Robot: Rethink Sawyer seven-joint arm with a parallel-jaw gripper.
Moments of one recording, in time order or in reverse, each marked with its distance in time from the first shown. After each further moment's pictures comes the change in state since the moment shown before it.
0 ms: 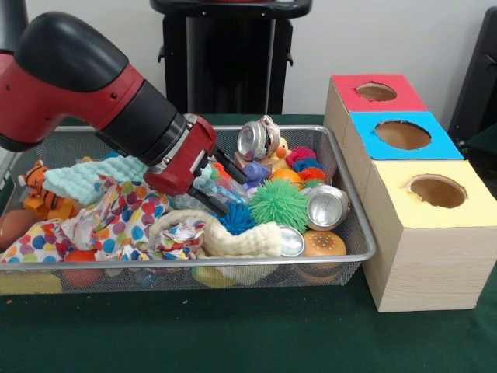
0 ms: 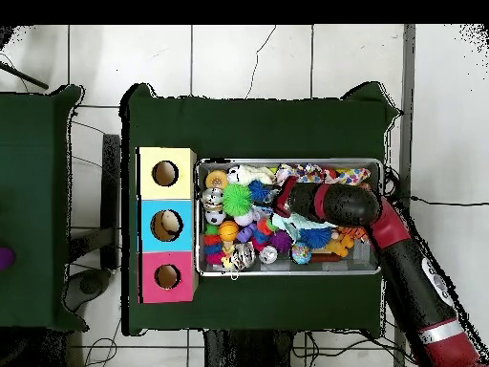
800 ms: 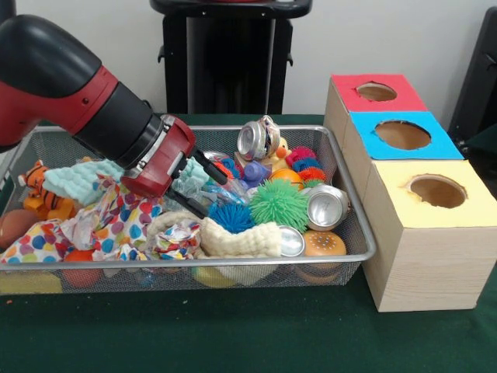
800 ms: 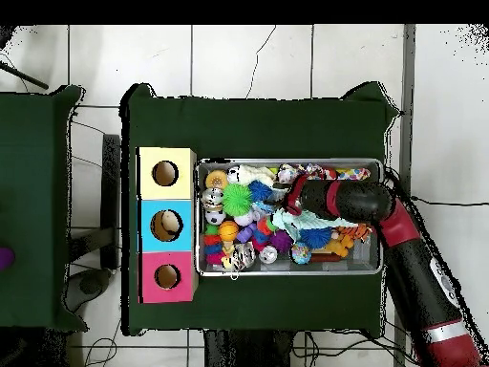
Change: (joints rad) arm -0.008 0.002 0.000 -0.058 0.021 0.082 0.000
